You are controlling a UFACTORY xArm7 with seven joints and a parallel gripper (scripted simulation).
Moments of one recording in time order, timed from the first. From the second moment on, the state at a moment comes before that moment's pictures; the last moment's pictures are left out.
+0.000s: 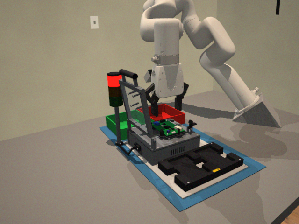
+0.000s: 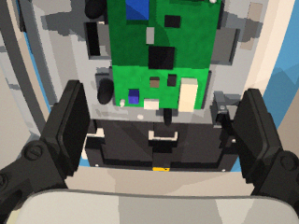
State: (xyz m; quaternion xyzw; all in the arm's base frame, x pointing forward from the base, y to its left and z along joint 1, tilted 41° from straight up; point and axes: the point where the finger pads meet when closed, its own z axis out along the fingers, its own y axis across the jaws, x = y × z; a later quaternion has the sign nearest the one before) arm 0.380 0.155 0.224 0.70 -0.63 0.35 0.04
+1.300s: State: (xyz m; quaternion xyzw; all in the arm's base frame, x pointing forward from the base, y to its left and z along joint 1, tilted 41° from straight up) arm 0.403 0.131 0.185 0.70 -0.63 0.35 0.04
